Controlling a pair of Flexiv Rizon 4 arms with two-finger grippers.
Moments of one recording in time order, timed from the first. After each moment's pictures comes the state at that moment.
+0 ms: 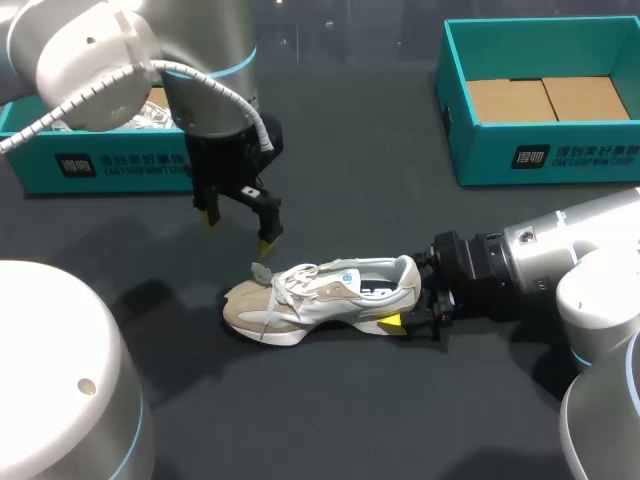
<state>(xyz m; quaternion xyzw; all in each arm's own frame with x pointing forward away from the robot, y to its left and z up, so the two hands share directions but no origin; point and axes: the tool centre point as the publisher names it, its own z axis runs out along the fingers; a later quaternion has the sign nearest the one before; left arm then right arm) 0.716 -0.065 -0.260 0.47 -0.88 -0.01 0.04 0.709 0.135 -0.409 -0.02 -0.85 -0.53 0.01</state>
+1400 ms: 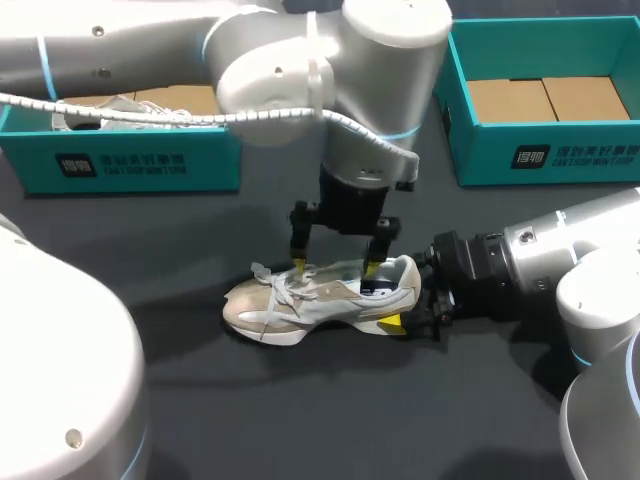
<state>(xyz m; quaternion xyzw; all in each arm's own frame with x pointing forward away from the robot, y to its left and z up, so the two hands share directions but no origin) 0.690 -0.196 -0.306 0.72 -0.69 -0.07 -0.04 0.709 0.135 -0.409 -0.02 -0.85 -0.53 0.01</state>
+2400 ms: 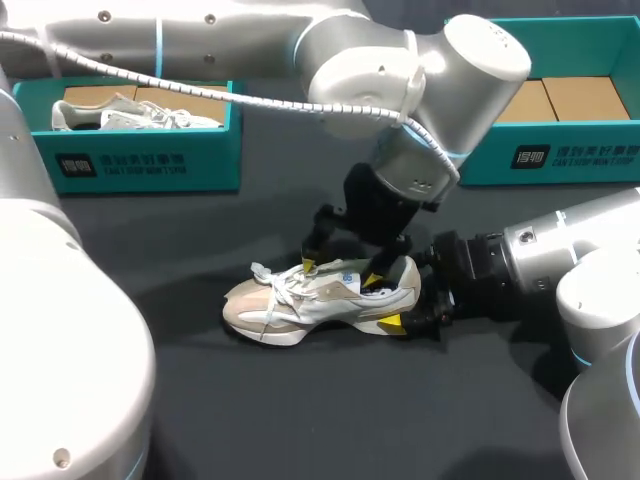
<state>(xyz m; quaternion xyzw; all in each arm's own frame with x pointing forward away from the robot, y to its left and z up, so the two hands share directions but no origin) 0.700 -0.196 -0.337 0.71 -0.67 -0.19 -0.11 0.709 0.135 -0.409 -0.02 -0.85 -0.53 0.01</state>
